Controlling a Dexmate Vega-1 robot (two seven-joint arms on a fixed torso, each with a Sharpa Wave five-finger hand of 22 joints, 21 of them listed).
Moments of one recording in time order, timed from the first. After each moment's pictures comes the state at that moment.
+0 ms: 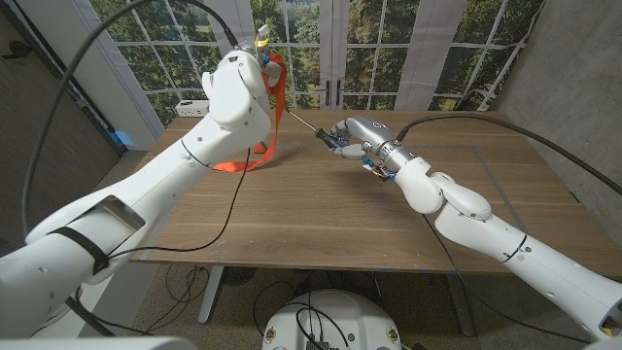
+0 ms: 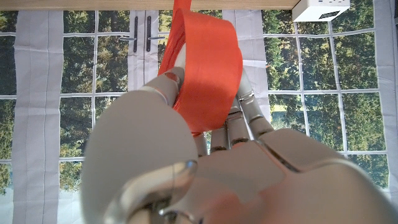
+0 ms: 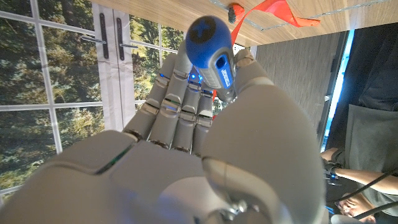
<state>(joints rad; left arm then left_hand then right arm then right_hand) 0.32 0.61 0.76 -2.13 0.86 1.19 -0.49 1.11 0.14 0.63 -0.11 0.17 0.52 0.09 0.42 0.35 0.53 0.22 0.80 0.34 0.59 0.16 0.90 0.32 0.19 0.11 1.55 0.41 -0.86 -0.75 -0.63 -2.04 -0.58 -0.11 -0.13 1.14 0.04 0.30 -0.13 0.20 0.87 0.11 0.26 0.27 0.90 0.07 0.63 0.33 0.98 -0.04 0.61 0.75 0.57 -0.05 0.85 0.20</state>
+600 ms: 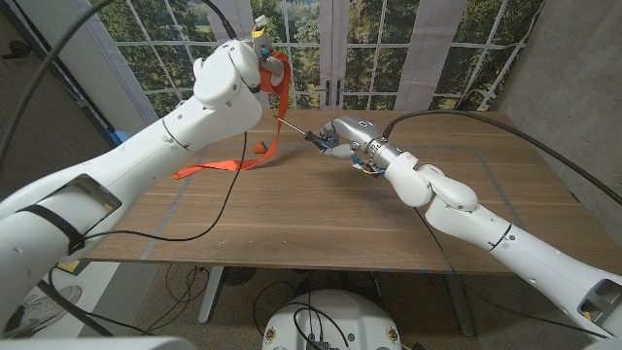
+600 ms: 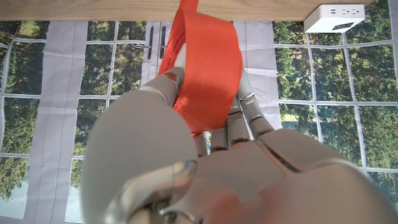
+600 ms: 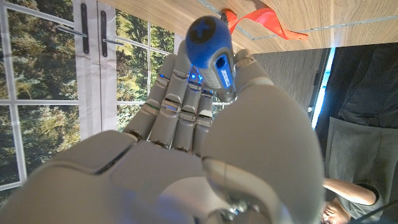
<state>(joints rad) 0.22 0.71 0.81 -2.20 0.60 1.26 -0.41 1.11 0.14 0.63 -0.11 0.17 0.52 0.09 0.42 0.35 0.53 0.23 0.80 0.34 0.59 0.16 0.90 0.32 0.19 0.11 1.55 0.40 -0.78 -0.71 -0.68 -1.98 -0.64 -0.06 -0.07 1.14 0.04 0.30 -0.13 0.20 0.87 0.11 0.26 0.27 0.90 0.07 0.63 0.33 0.99 -0.04 0.59 0.76 0.56 -0.05 0.87 0.20</state>
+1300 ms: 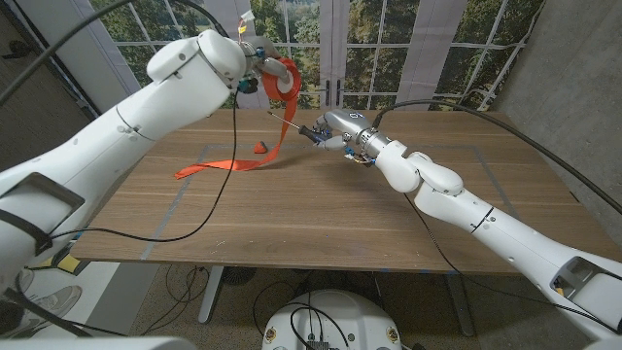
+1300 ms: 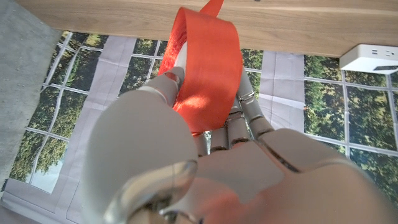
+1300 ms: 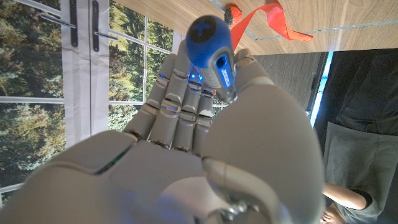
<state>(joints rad) 0.25 0.83 0.66 -2.29 0.04 1.18 -0.24 1.11 0.14 0.63 -0.11 0.17 0.53 0.09 0.41 0.35 0.53 0.23 0.80 0.34 0.59 0.16 0.90 0.32 0.19 0.12 1.56 0.39 -0.66 -0.63 -0.73 -1.84 -0.65 -0.02 -0.05 1.15 0.04 0.30 -0.13 0.20 0.87 0.11 0.26 0.27 0.91 0.08 0.63 0.33 0.99 -0.04 0.59 0.77 0.56 -0.05 0.89 0.20</state>
